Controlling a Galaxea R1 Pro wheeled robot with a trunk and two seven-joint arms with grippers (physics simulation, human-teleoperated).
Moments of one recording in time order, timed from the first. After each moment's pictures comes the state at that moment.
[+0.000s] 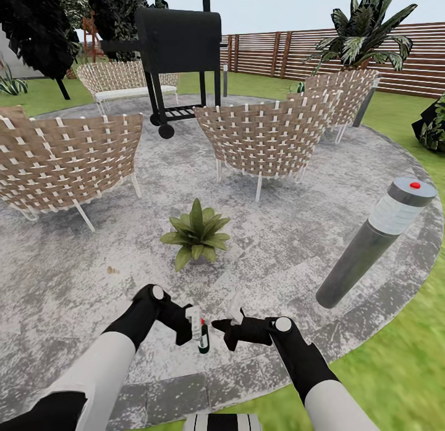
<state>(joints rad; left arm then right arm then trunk) -0.81 -0.10 0.03 -0.63 -1.01 0.00 -1.27 -0.59 0.15 0.05 -0.78 0.45 -0.08 0.94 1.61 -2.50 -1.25</state>
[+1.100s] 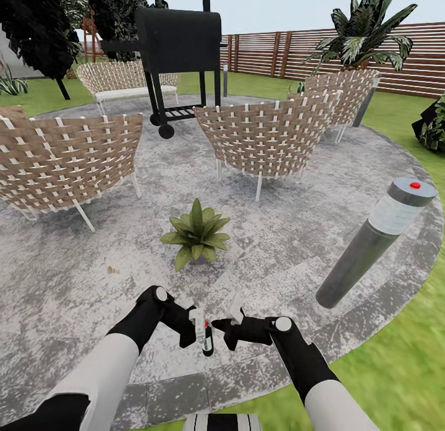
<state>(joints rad) -0.81 -0.12 0.03 -0.63 -1.01 0.00 -1.28 -0.59 0.15 0.05 -0.79 0.45 -0.08 0.94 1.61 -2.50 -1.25</state>
